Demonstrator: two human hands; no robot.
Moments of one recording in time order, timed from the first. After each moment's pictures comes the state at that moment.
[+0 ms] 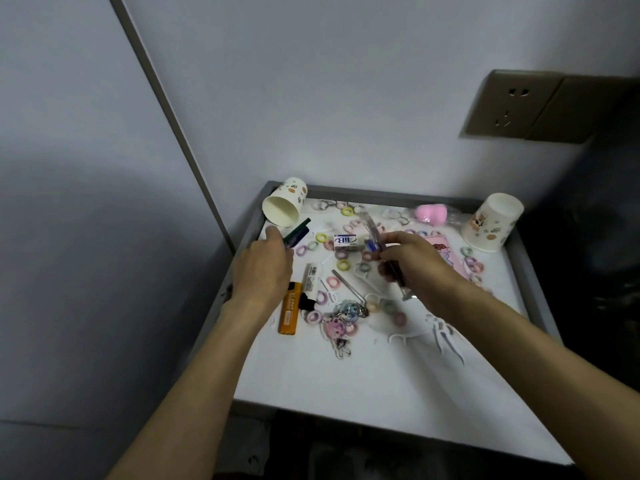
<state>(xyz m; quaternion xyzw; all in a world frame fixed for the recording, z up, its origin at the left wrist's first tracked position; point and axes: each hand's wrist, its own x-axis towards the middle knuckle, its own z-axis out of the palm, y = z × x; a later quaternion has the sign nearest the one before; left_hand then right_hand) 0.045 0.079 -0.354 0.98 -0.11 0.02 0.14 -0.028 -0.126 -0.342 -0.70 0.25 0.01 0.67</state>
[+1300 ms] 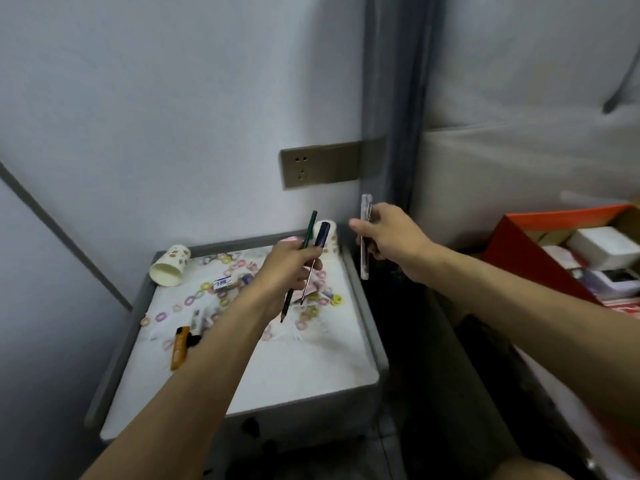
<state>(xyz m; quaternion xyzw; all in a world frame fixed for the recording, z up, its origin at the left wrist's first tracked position) -0.108 -0.106 -0.237 0.71 -0.18 -0.31 0.61 -0.205 -0.257 -0.207 -0.78 0.26 -0.17 0.55</state>
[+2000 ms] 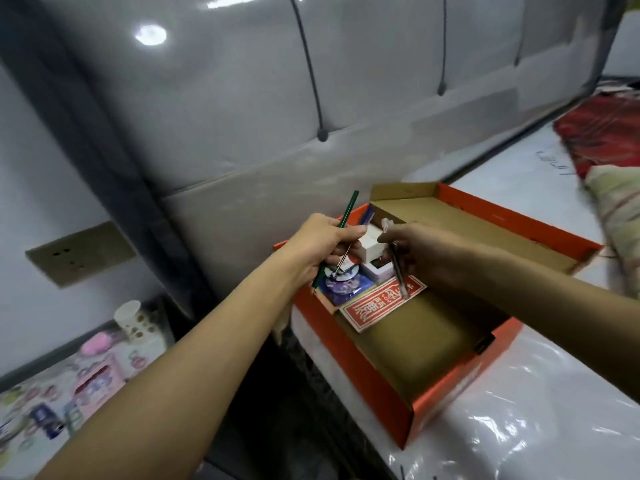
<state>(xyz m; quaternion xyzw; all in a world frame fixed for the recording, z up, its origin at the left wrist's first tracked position) -0.353 -0.404 -0.172 0.62 -0.40 -0.49 0.46 -0.514 -0.465 -0.182 -0.58 0.46 -0.19 0.64</state>
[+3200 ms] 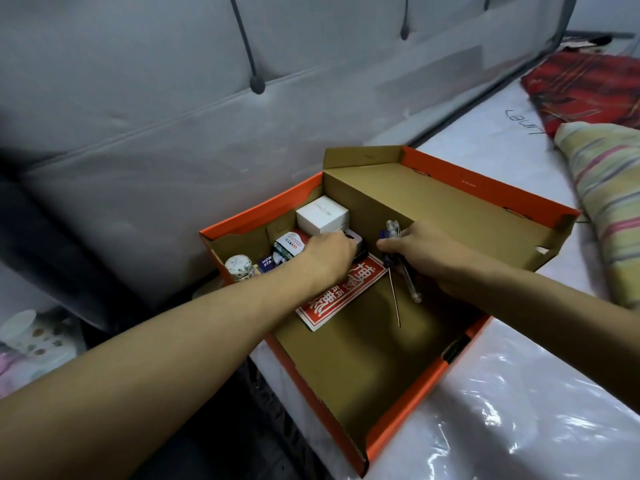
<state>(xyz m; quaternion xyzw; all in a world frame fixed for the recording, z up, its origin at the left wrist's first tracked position) -0.399 -0.497 -0.283 0.67 -0.73 0.01 -0.13 -0.555 -0.500 -0.244 -0.64 0.59 -0.17 0.47</state>
